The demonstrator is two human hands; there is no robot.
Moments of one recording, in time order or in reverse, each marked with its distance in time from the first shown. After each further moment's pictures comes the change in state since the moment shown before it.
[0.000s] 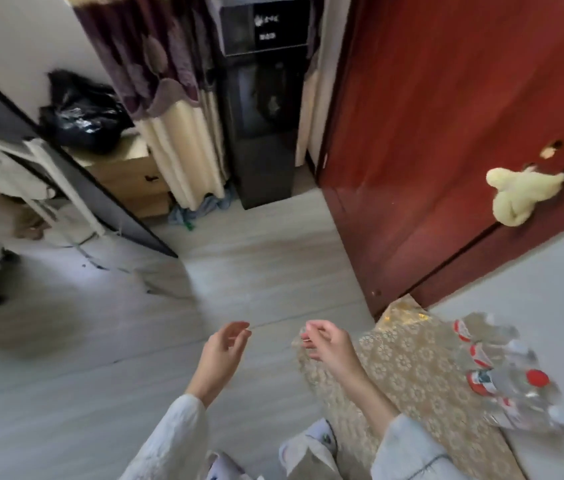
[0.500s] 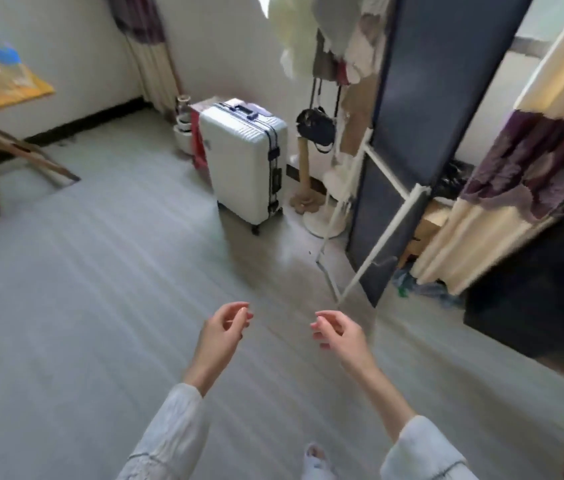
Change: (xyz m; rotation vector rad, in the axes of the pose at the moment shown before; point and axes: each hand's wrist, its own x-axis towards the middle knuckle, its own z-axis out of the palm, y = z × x) left_hand -0.167 -0.167 -0.347 -0.572 0.922 -0.149; right_hand -0.081 -0.091 0.425 -0.454 -0.745 -0.379
